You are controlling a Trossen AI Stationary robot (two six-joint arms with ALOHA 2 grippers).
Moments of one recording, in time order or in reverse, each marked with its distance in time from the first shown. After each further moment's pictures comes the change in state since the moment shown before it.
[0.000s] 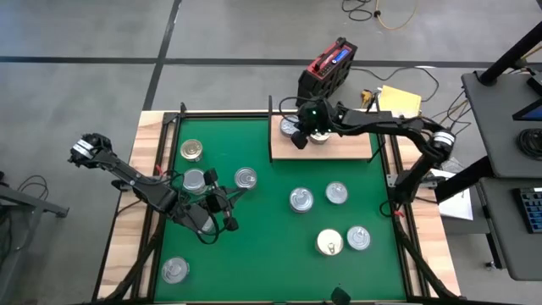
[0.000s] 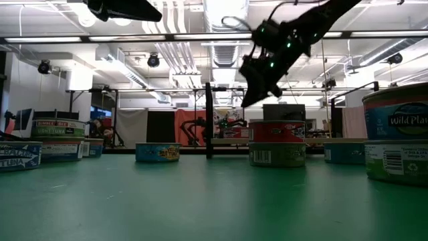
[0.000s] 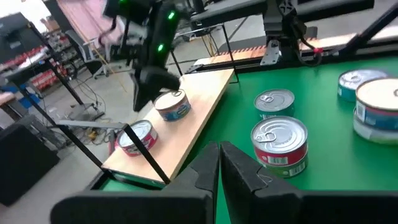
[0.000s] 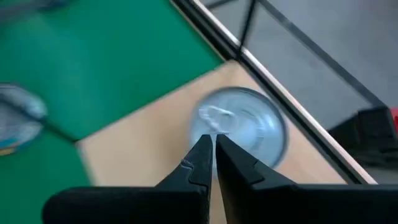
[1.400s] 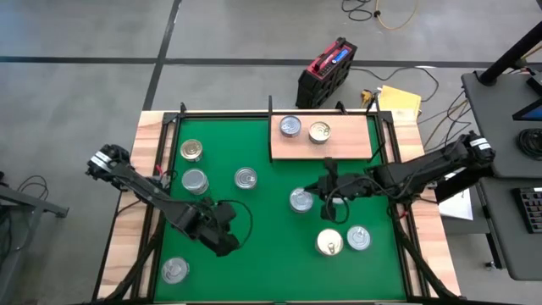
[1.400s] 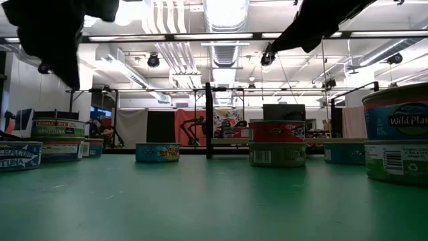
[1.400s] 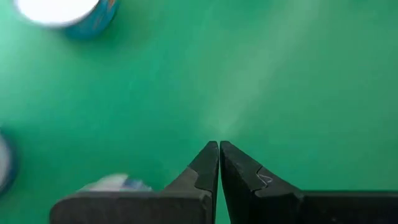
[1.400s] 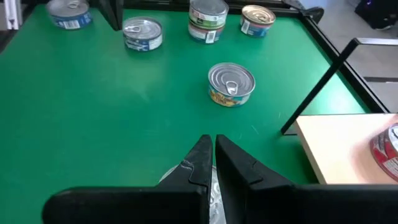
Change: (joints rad) left arm -0.038 0.317 0.367 -0.976 0.688 -1.087; right arm 0.736 -0.413 -0.323 0.061 0.291 0.069
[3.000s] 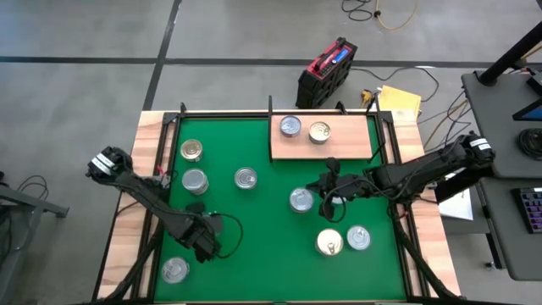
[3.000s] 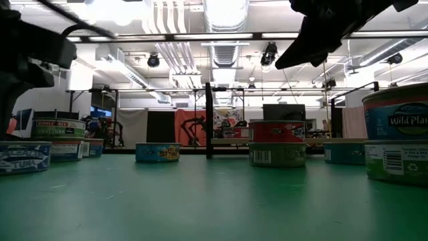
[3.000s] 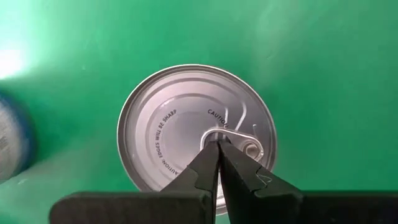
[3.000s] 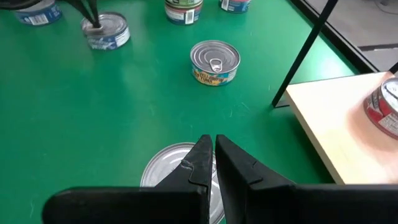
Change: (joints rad) left arm -0.089 0.018 -0.218 0.050 0.163 0.238; right arm -0.004 0.004 -0.062 0.017 0.050 0.122
